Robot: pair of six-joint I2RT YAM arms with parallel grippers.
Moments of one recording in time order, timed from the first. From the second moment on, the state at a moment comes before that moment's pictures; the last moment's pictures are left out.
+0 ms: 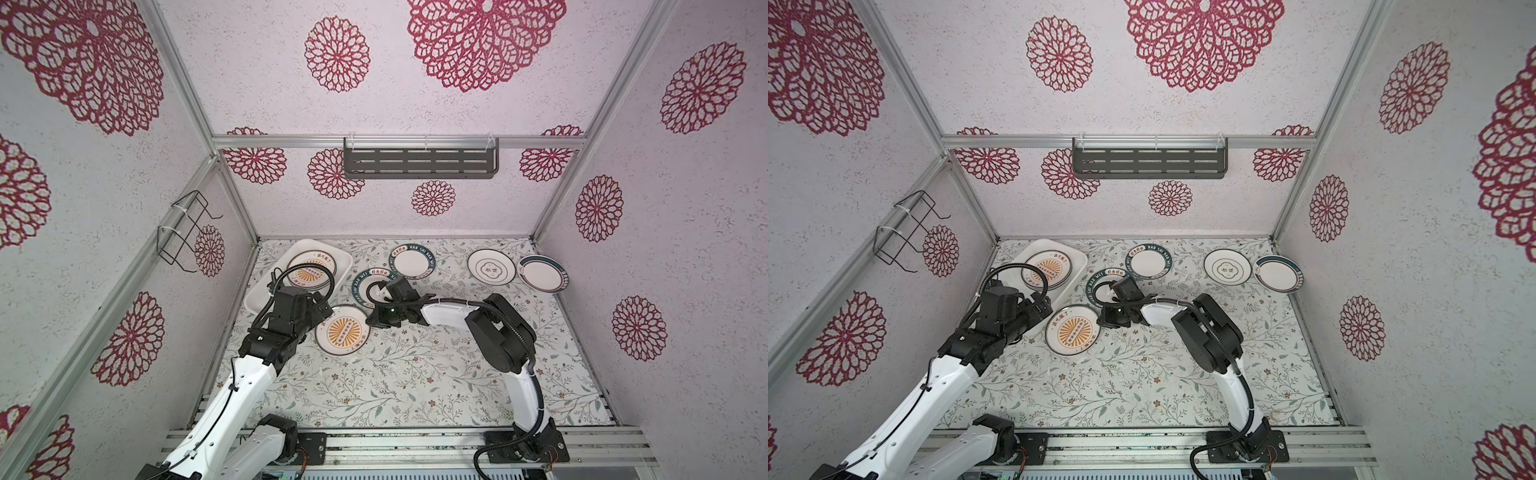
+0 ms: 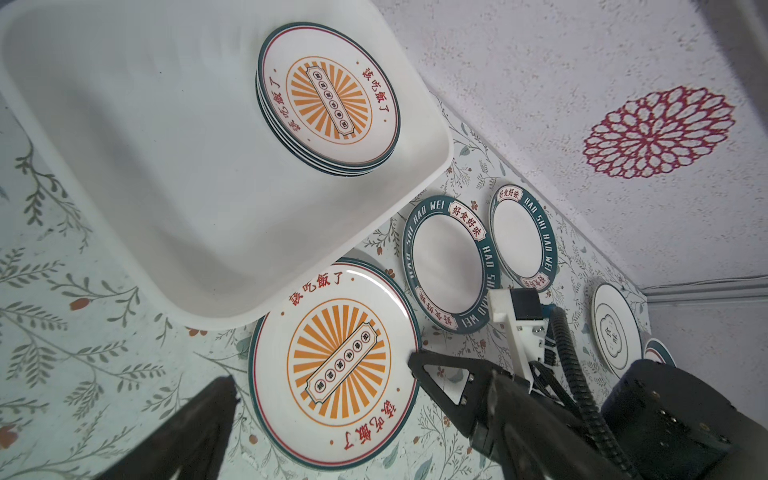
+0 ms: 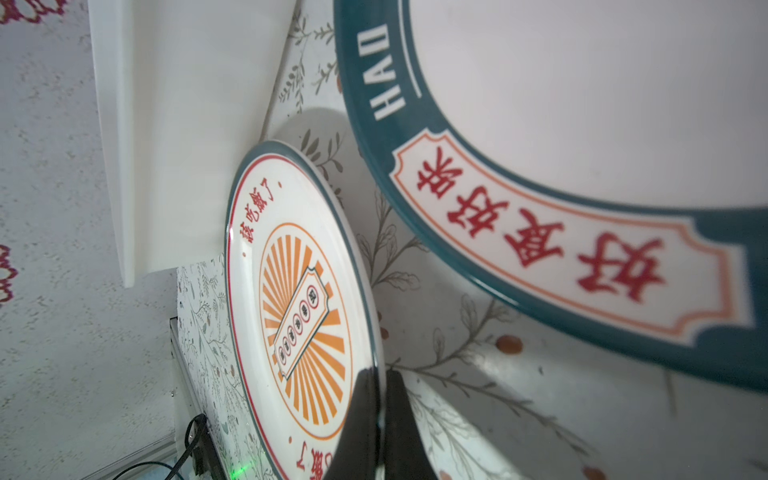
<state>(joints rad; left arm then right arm) -0.28 0.98 0.83 -0.56 -0.19 -0.80 0.77 2.14 1.40 -0.07 -0.46 0.75</state>
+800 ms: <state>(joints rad) -0.24 1.16 0.88 -0.39 0.07 -0.69 0.57 1.80 1.09 0.03 -0.45 0.75</state>
